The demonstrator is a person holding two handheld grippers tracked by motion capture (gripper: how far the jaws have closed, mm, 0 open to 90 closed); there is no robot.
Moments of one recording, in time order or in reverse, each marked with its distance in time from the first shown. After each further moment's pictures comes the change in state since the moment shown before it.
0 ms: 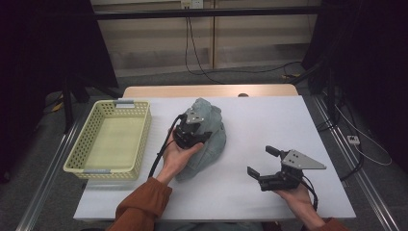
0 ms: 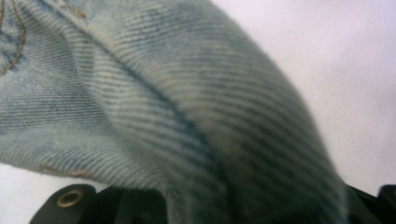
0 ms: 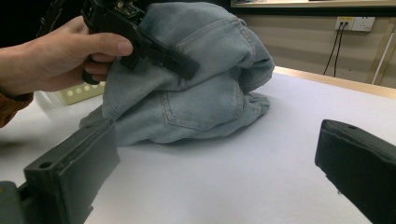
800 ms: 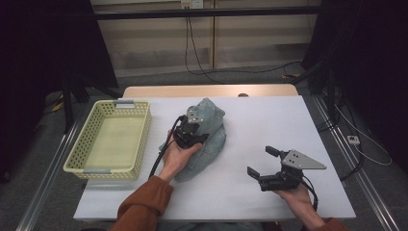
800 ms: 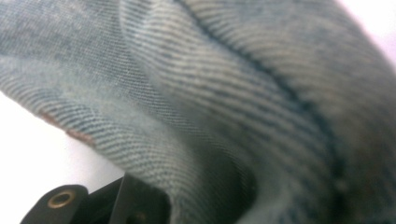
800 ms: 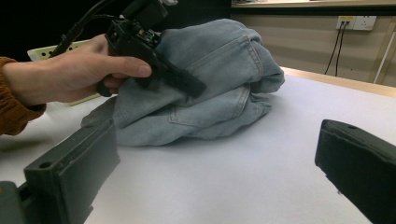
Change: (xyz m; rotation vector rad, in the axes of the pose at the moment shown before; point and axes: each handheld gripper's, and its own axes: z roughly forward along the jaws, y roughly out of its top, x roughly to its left) left arm 0.017 -0.015 0.026 0.072 0.046 -0.038; right arm 0.000 0.000 0.000 -0.002 0.003 0.009
